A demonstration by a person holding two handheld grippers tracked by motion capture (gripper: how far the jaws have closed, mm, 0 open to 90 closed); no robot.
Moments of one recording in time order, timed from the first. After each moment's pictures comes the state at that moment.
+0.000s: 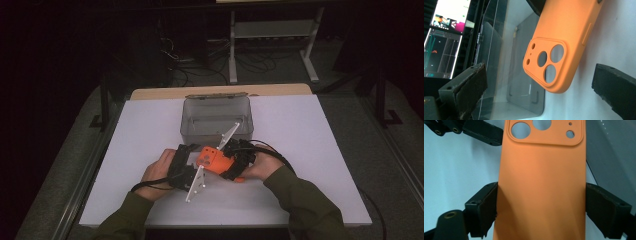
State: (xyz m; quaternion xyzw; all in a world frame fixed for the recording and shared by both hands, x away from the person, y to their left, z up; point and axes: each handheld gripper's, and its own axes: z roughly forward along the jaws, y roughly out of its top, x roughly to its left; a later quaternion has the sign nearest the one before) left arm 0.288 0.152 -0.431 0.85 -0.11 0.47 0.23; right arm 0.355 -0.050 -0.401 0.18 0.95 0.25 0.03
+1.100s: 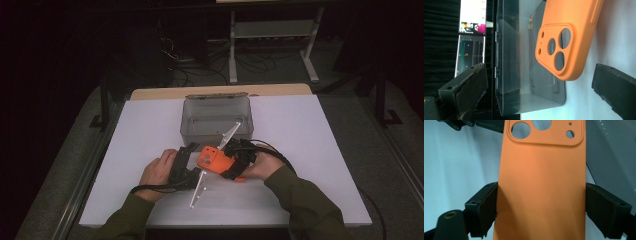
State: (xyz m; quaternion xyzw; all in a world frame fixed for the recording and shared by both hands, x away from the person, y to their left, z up) left arm 0.283 0.149 -0.440 0.81 -0.14 0.55 0.17; right arm 0.356 -0.051 -0.400 0.18 0.95 0.25 0.03
